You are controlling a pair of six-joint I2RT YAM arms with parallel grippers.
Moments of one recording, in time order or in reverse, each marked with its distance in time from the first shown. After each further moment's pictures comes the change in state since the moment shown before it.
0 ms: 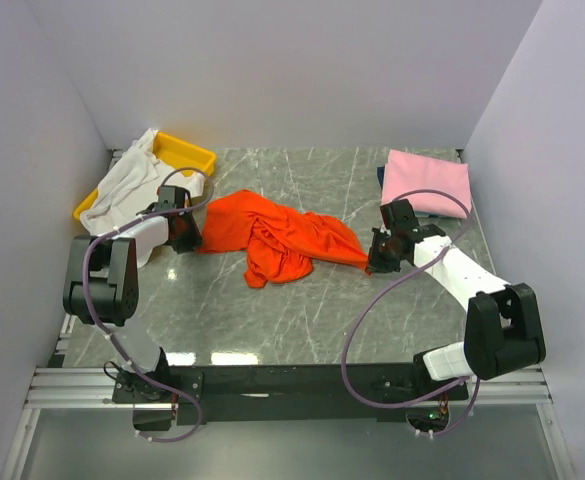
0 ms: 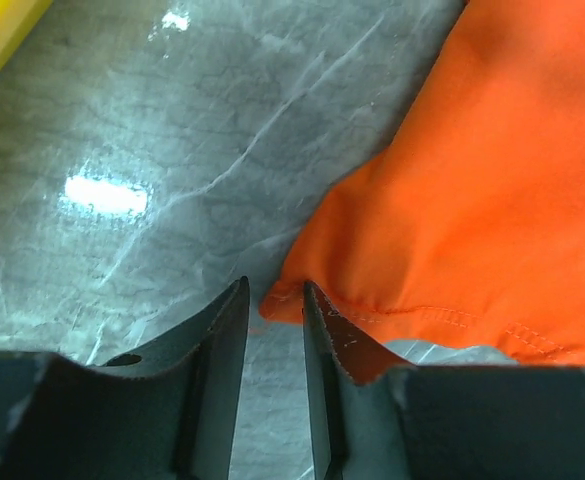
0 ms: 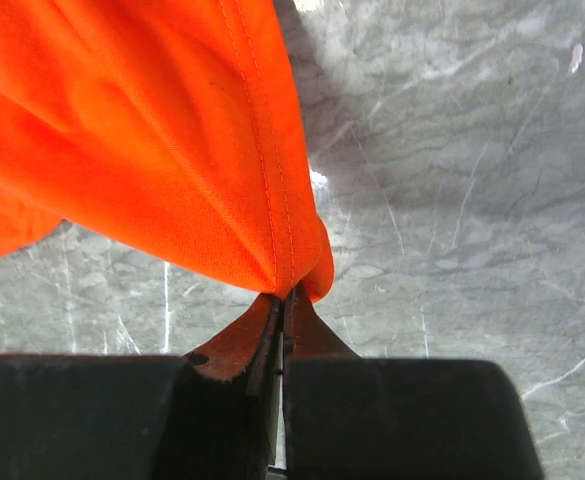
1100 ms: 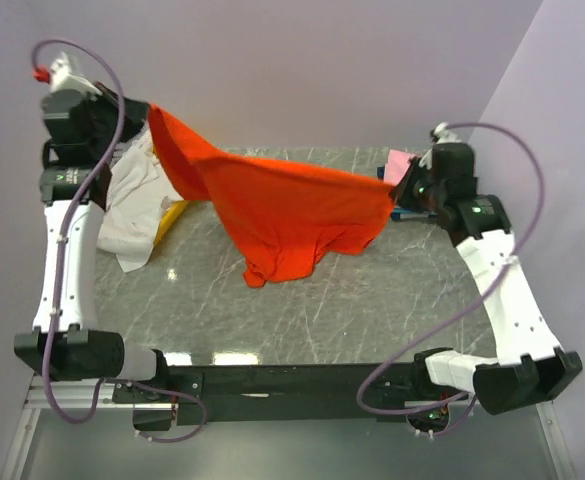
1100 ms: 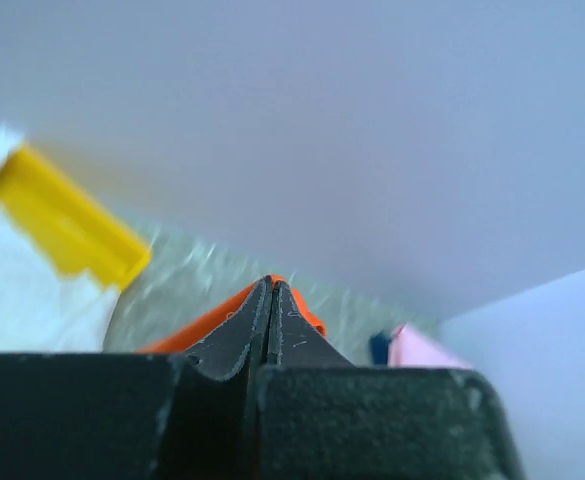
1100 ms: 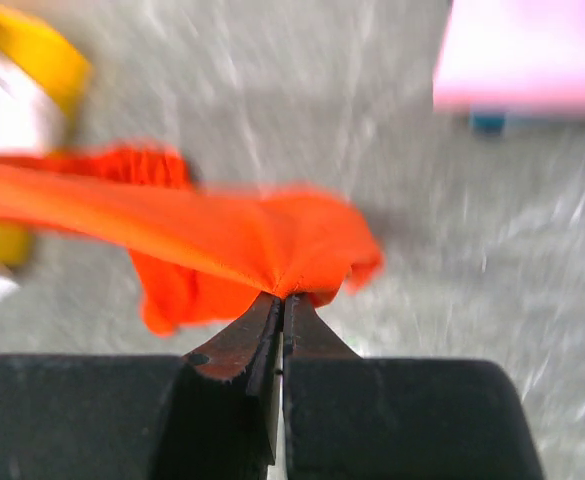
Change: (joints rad) left arm 0.141 -0.341 0.633 -0.039 0.191 -0.174; right arm -0.063 -0.176 0.492 -0.188 0.045 -0.051
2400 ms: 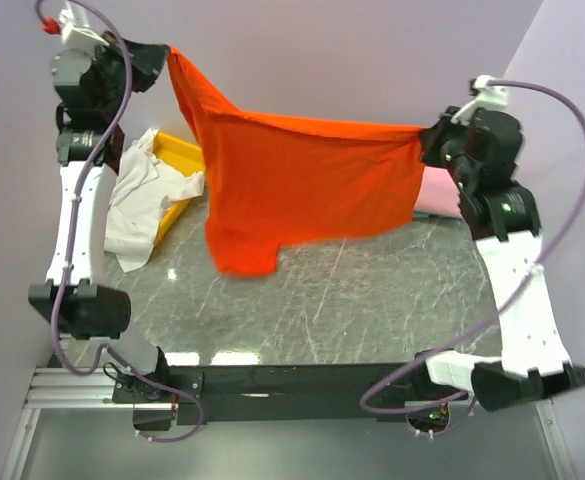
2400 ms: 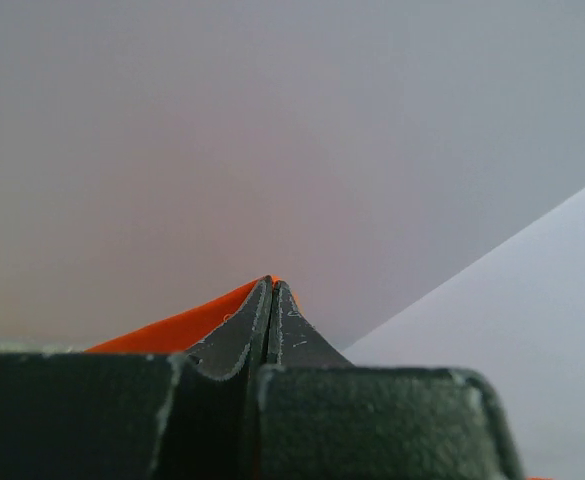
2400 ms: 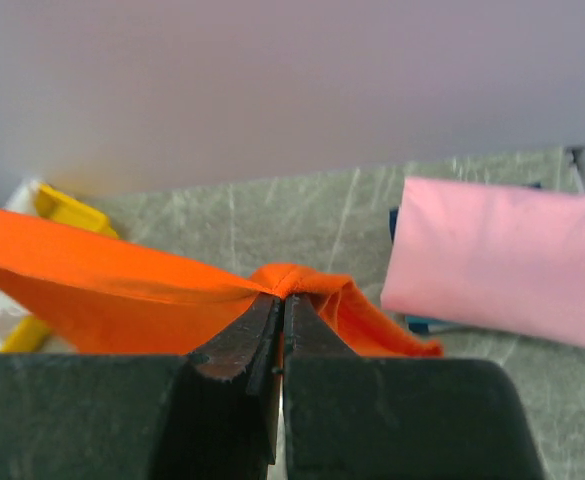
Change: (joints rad) left arm -0.048 0.251 0.325 0.234 0.117 -0.169; right arm -0.034 0.015 0.280 0.180 0.113 -0.189
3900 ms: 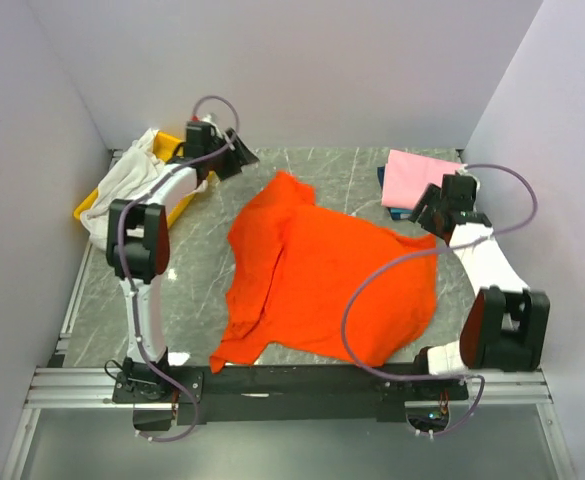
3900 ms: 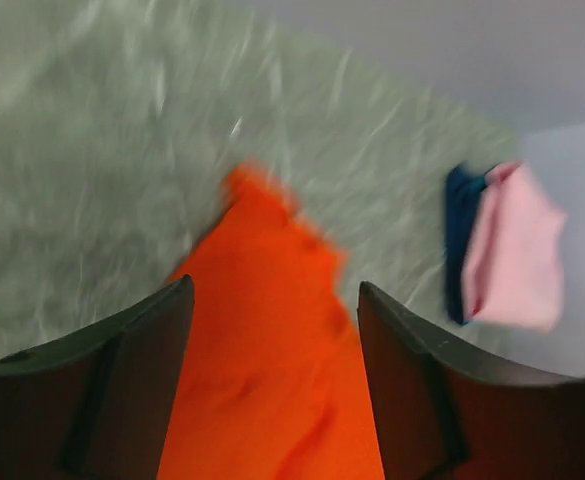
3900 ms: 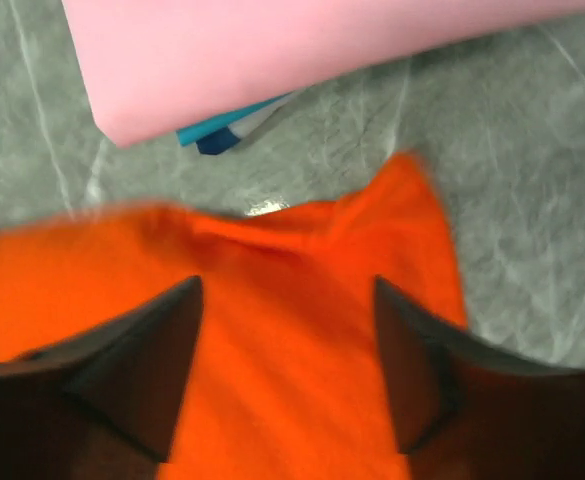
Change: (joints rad) left arm -0.180 0.465 -0.222 0.034 0.054 0.097; right arm -0.253 0.107 -0.683 0.222 0.029 0.182
